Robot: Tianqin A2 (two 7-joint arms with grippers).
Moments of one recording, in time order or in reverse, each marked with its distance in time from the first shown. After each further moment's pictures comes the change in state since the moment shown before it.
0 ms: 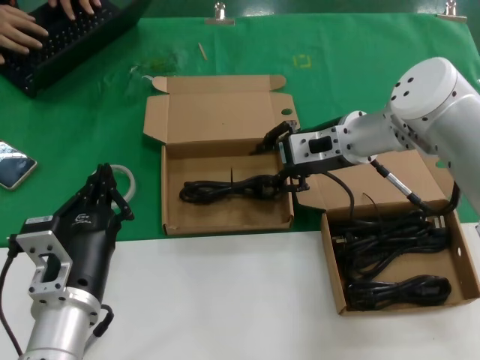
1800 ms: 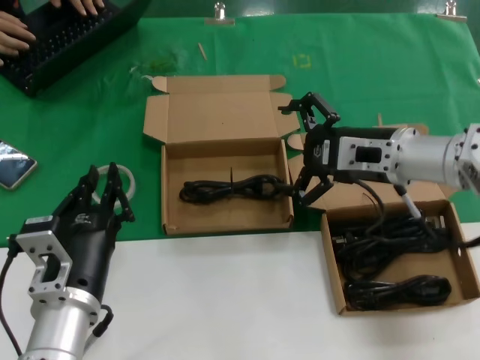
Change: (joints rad) left arm 0.000 0.000 0.000 0.000 0.000 0.000 0.000; right arm -0.387 0.292 0.125 0.723 0.168 0.018 0.208
